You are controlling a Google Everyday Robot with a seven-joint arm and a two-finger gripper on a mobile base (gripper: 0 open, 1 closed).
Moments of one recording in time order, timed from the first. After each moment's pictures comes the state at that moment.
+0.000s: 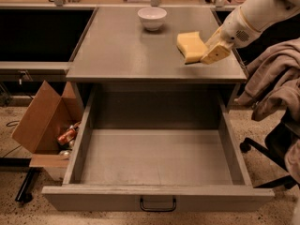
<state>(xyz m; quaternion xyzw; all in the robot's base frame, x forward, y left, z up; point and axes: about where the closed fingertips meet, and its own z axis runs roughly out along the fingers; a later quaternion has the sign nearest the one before) 0.649 -0.190 0.908 -0.57 0.77 0.09 0.28</state>
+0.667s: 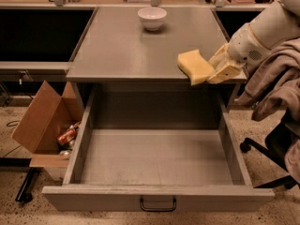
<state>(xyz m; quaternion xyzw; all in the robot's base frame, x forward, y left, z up) 0.592 -0.198 0.881 -0.63 0.72 0.11 0.25</state>
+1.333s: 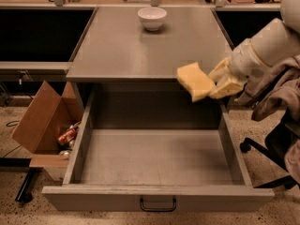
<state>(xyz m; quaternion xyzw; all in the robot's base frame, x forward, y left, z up) 0.556 -0.199 0.858 -0.65 0.71 0.11 0.25</state>
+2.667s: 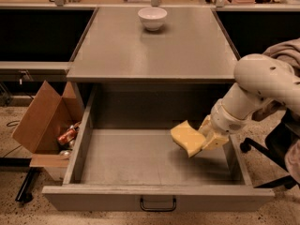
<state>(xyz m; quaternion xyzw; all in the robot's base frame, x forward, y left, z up) 0.487 -0.191 0.702 -0.69 0.70 0.13 0.11</state>
